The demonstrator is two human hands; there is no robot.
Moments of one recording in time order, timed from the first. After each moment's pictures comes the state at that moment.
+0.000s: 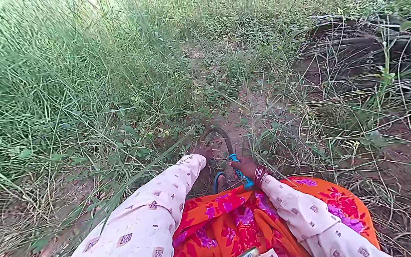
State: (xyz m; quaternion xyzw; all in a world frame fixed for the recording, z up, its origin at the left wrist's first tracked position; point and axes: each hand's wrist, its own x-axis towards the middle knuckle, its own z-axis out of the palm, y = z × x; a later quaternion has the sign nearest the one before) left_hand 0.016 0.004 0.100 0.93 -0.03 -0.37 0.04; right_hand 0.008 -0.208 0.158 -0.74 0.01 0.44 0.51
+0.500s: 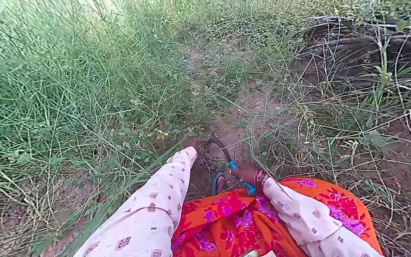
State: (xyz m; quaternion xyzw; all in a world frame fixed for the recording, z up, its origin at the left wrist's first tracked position) left_hand 0.034 0.049 0.113 0.92 0.18 -0.26 0.22; right_hand 0.004 -0.218 0.164 -0.78 -0.07 0.50 0.36
